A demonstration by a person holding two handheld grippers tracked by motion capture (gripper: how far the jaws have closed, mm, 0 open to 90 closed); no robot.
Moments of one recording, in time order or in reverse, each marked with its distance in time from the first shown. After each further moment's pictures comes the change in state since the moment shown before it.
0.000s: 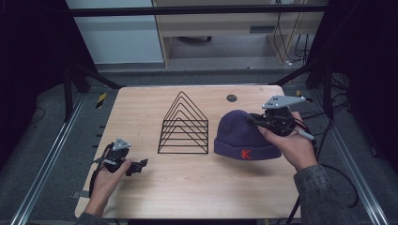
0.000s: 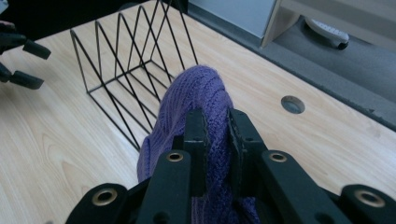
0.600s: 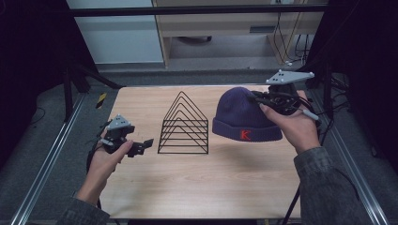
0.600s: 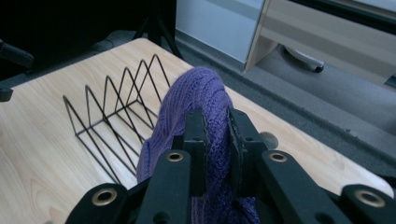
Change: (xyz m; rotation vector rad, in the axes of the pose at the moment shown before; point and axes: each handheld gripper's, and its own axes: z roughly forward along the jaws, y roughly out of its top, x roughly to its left) left arm -0.021 0.087 -0.048 -0.133 -0.098 0.076; right arm -0.012 0.055 -0.016 -0.080 -0.056 0.001
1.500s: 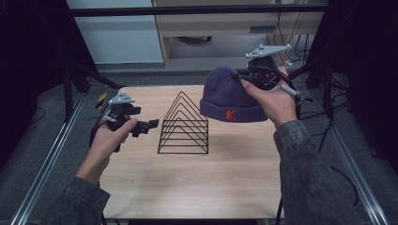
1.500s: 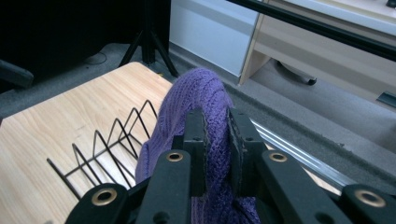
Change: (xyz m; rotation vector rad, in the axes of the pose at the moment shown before) left arm 0.005 0.063 0.004 -0.022 -0.061 0.005; right arm 0.003 0.059 0.037 -0.024 -0.028 0.001
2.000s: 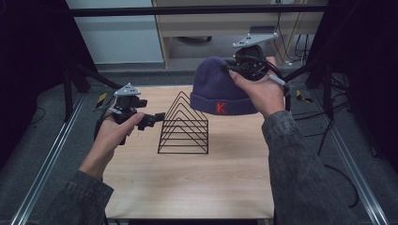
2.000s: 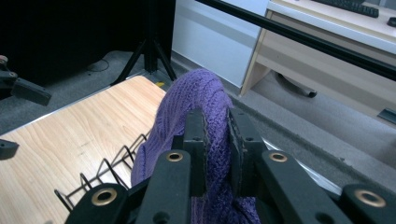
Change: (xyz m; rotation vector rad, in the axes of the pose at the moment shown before) left arm -0.007 0.027 0.004 -0.022 -0.019 0.018; right arm 0.015 0.031 0.013 -0.028 0.006 -0.029
